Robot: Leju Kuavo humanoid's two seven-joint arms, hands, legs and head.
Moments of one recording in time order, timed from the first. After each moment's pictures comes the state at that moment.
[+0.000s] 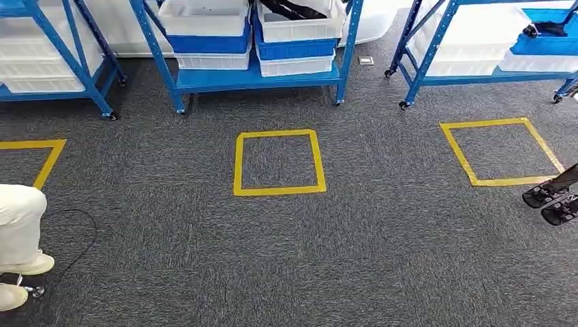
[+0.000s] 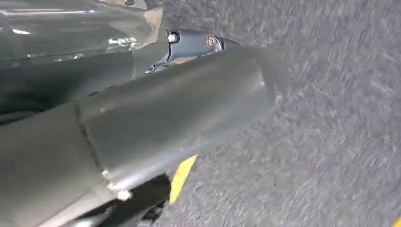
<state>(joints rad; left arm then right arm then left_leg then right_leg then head) -0.08 -0.26 1.13 -0.26 -0.52 0.00 -0.51 -0.07 0.18 -0.25 -0.19 1.46 -0.13 0.26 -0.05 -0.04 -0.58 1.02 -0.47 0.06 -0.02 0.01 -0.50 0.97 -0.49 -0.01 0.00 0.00</state>
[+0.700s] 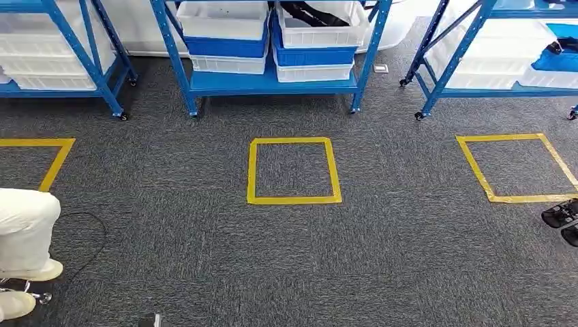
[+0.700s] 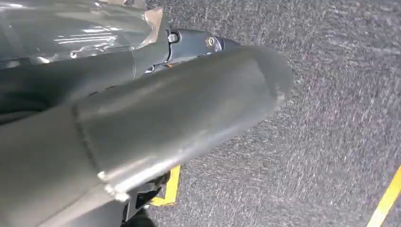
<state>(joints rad) -0.17 -0.27 0.98 -0.26 -0.64 0.01 -0.42 -0.06 0.19 -0.38 -0.19 1.36 -0.16 0.29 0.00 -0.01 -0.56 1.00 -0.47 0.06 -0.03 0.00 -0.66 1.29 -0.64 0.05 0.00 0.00</state>
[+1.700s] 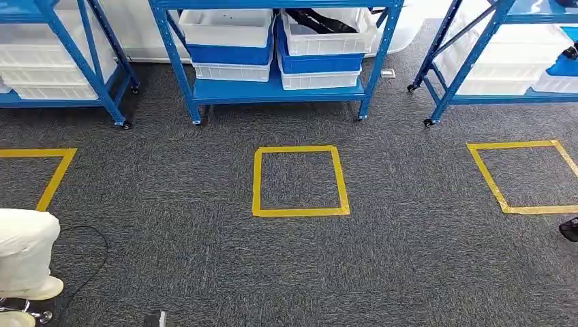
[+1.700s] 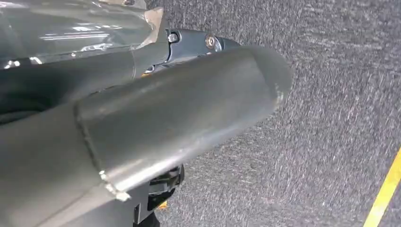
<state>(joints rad) -0.18 -0.27 0.94 -0.26 -0.65 0.02 -0.37 -0.06 0.20 -0.42 -0.19 1.35 -0.17 0.31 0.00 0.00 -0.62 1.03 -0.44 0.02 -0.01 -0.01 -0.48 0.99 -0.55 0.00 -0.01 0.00</state>
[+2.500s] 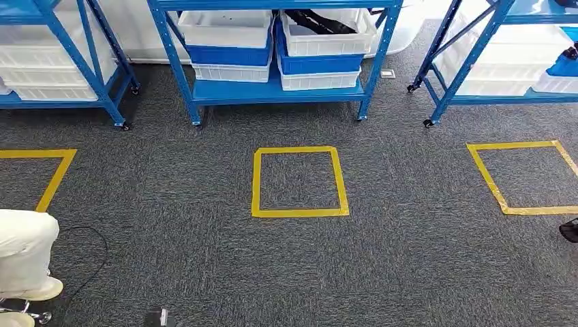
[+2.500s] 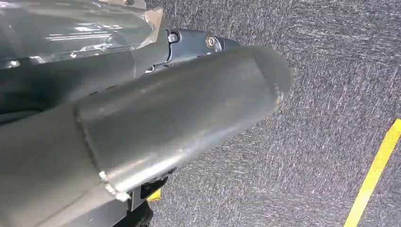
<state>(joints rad) -0.19 -0.27 0.92 -0.26 -0.63 0.00 -0.39 -0.06 0.19 -0.43 -0.19 1.37 -0.17 0.30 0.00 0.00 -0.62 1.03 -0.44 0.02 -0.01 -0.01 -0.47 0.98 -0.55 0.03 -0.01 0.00</state>
